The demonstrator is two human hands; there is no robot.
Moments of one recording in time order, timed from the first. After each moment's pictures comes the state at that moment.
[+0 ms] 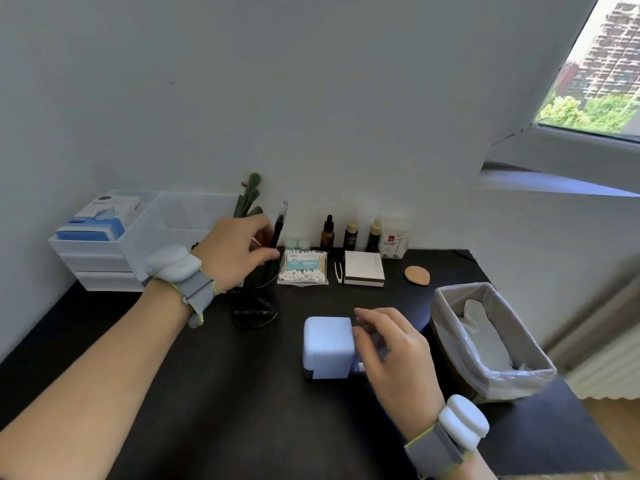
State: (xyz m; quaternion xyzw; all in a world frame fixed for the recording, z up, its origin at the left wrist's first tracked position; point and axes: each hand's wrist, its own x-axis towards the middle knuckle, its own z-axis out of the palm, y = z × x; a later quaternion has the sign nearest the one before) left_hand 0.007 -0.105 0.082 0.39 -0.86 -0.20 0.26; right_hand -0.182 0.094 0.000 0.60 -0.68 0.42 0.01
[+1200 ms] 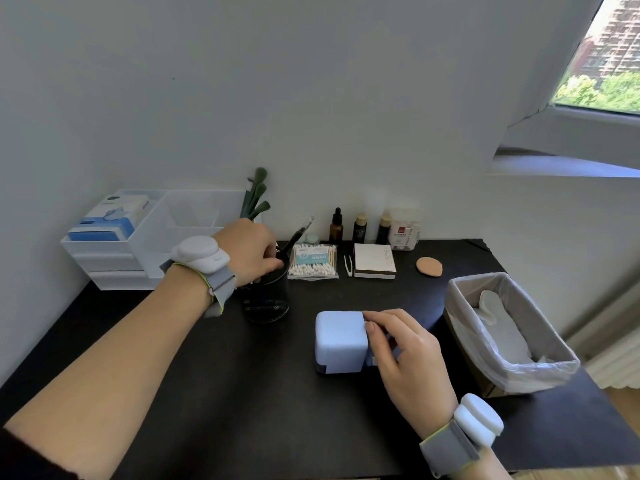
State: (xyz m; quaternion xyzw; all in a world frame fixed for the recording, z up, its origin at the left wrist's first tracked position) left_hand 0.000 -0.113 0.084 0.43 -0.90 -0.03 0.05; right_hand -0.183 0.093 -0.013 0.60 -0.66 0.45 -0.02
